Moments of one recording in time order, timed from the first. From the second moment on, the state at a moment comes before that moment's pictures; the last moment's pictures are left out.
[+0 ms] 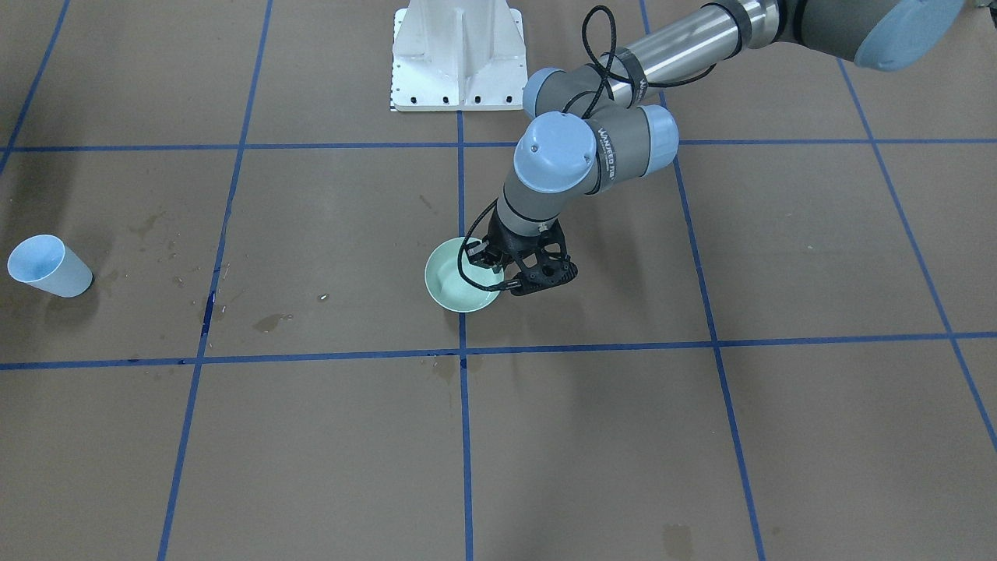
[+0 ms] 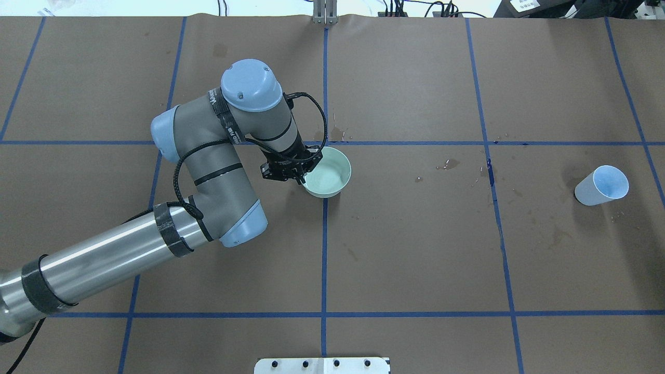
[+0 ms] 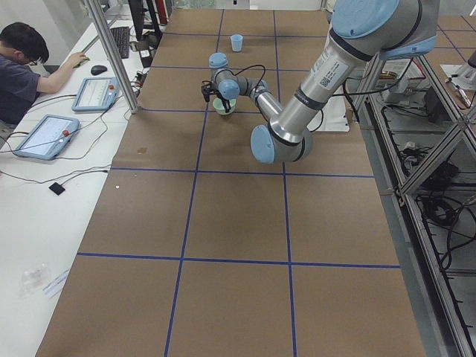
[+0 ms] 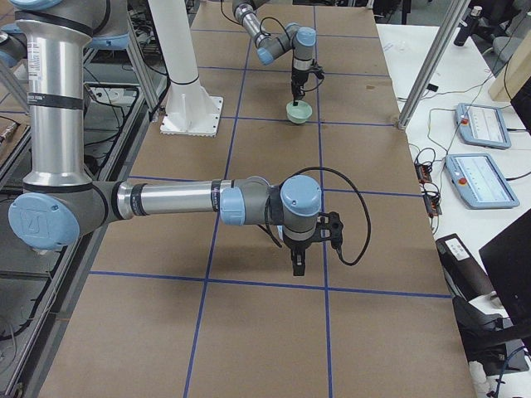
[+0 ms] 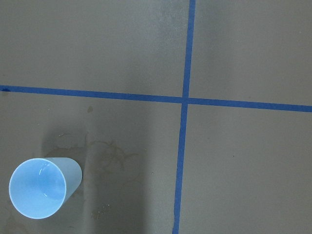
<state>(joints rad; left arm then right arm) -0.62 -2.40 -1.37 -1.79 -2.11 -1.48 1.58 -1.63 1.73 -1.59 2.39 -0.01</state>
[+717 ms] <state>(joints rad) -0.62 -2.40 -1.39 -1.79 -2.07 -1.48 1.58 -1.63 1.74 -1.59 2.39 -0.01</state>
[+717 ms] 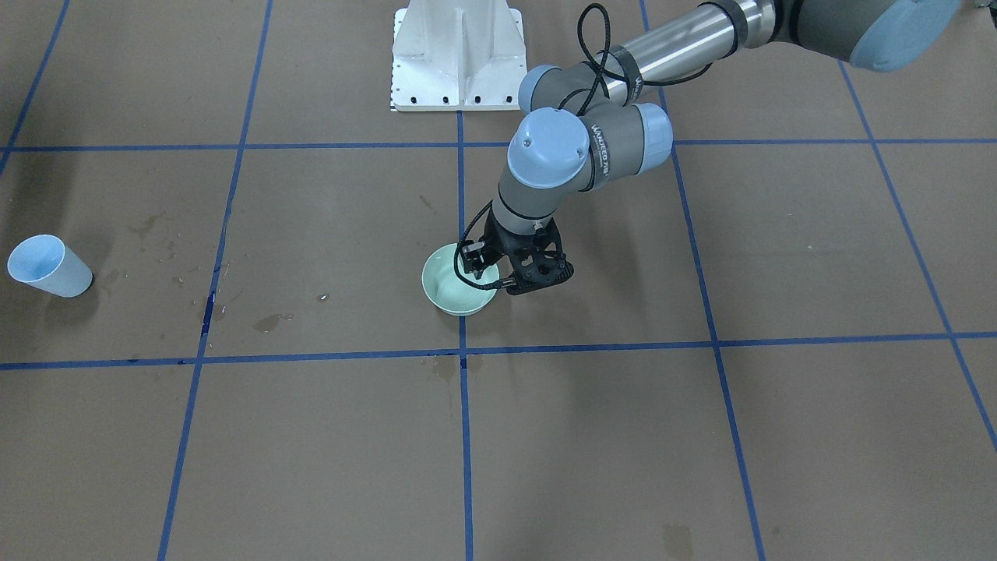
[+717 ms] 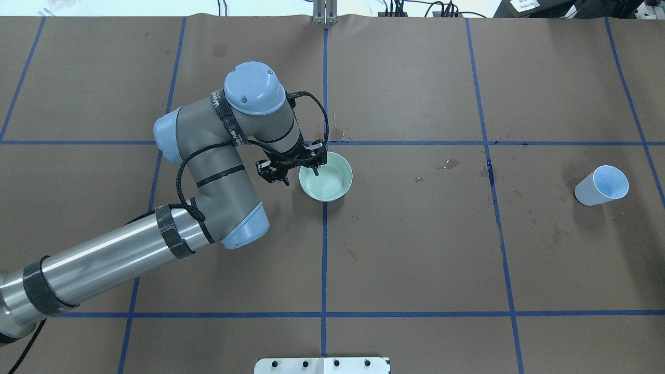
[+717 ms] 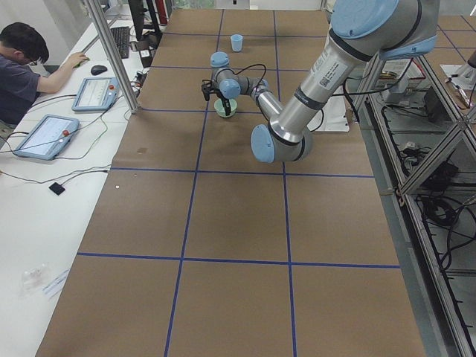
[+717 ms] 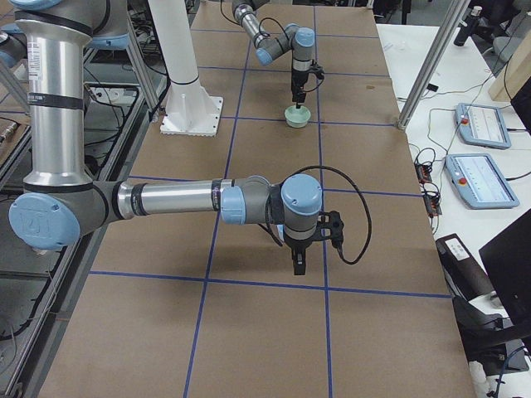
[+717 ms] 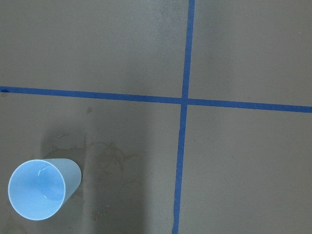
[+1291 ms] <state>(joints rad) -0.79 -2.40 -1.65 -1.43 -2.11 -1.29 1.54 -1.68 1.91 -1.58 2.33 0.23</state>
